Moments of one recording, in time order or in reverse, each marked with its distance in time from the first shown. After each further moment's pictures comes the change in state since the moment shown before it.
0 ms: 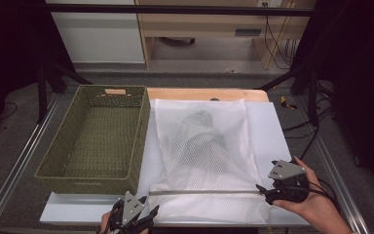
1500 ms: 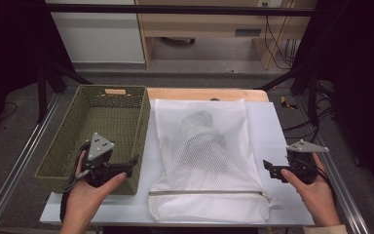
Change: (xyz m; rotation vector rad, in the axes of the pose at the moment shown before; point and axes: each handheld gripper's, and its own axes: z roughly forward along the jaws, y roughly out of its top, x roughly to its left) left arm 0.104 0.103 -0.029 -0.099 0.112 -0.045; right arm -0.050 -0.008 0.011 -0.071 -0.101 0.516
